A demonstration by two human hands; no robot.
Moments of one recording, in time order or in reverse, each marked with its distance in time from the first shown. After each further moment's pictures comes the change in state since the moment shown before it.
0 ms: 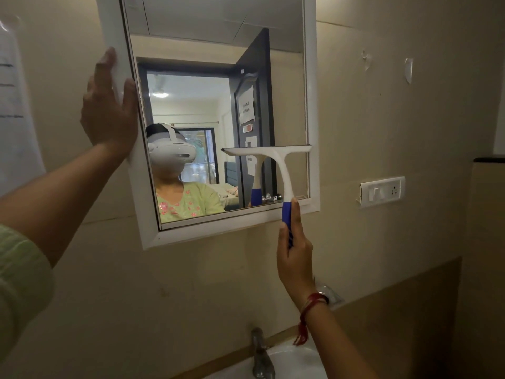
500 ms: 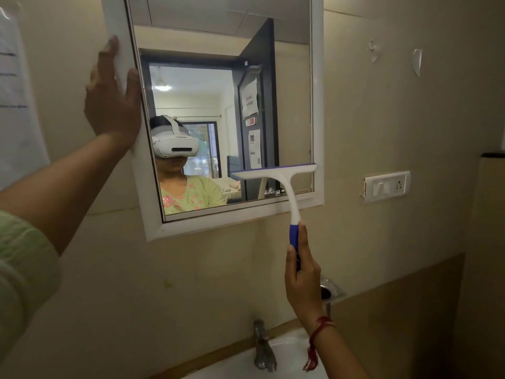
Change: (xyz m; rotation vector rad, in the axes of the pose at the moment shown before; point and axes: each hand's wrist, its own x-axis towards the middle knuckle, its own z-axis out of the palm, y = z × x) left_hand -0.001 0.001 -0.001 0.017 -0.013 0.014; right_hand -0.048 0.017 -0.012 -0.061 -0.035 0.075
